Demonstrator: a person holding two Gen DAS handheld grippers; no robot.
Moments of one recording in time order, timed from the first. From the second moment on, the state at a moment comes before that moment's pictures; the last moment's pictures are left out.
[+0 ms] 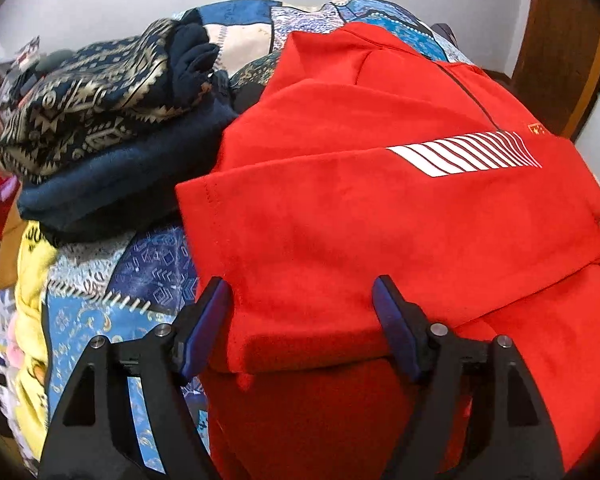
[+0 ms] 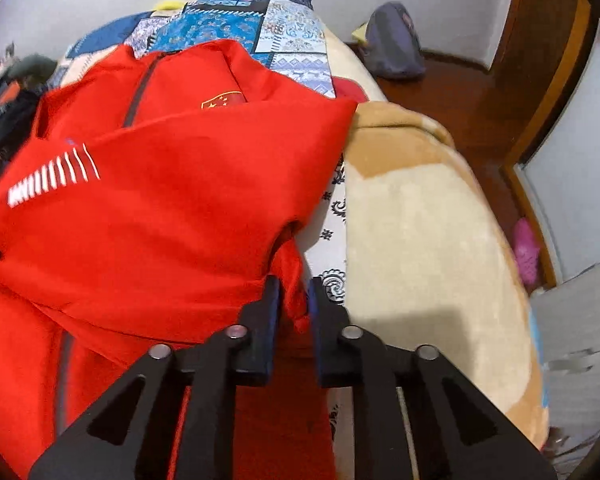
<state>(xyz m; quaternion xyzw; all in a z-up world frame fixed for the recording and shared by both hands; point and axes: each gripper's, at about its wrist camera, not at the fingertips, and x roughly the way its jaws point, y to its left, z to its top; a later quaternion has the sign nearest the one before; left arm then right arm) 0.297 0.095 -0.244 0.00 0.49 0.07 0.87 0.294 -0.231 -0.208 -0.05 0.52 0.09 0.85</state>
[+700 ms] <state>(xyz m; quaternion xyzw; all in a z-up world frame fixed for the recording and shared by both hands) 0.362 0.098 -0.108 -0.02 0.39 -0.01 0.92 0.343 -0.180 -0.082 -0.06 0.40 0.15 0.90</state>
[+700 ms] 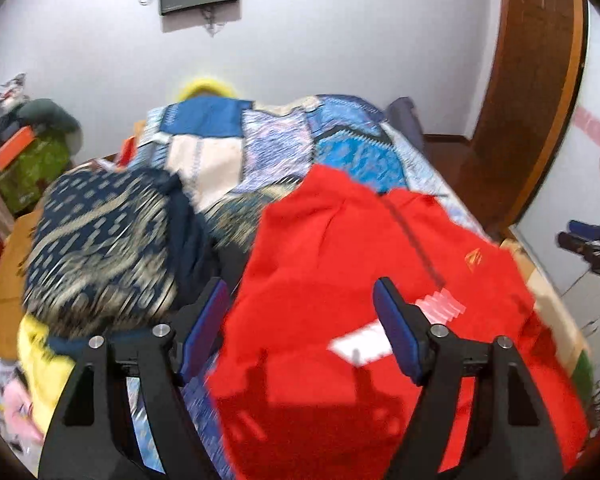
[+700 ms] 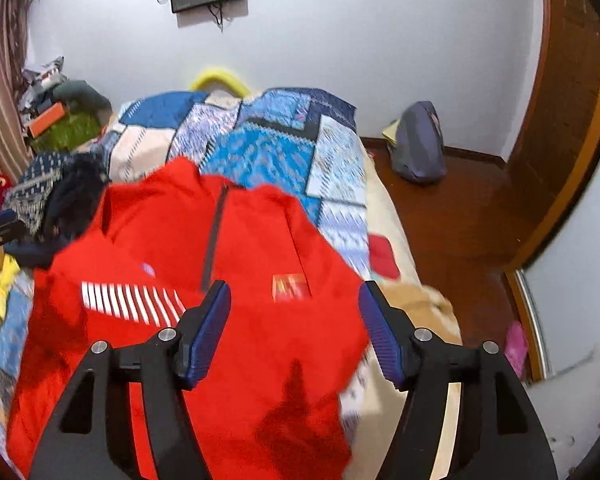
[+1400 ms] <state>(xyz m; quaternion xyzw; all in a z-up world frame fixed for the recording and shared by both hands) 0.572 0.123 -0.244 -0.07 0.50 0.01 0.86 0.574 -0.120 -0.233 0.01 0.54 0.16 0.83</state>
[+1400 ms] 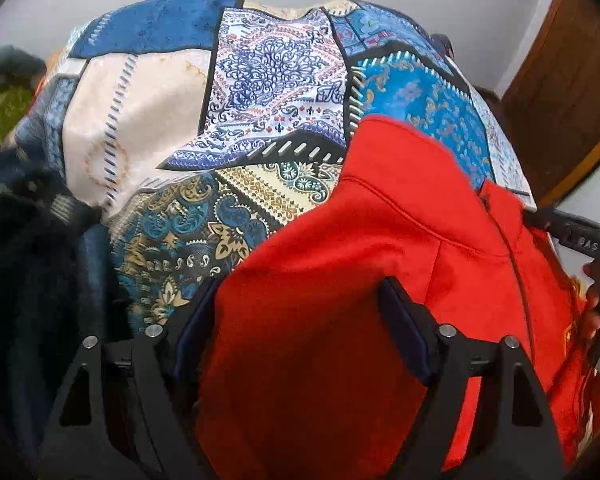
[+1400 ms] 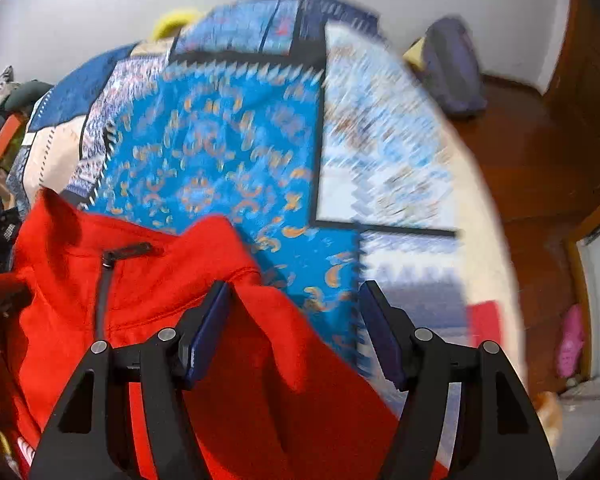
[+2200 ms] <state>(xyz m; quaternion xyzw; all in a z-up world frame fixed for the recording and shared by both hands) 0.418 0.081 -0.138 -0.04 0.45 -0.07 0.89 0.396 -0.147 -0.088 0.04 0.45 0.25 0.86</state>
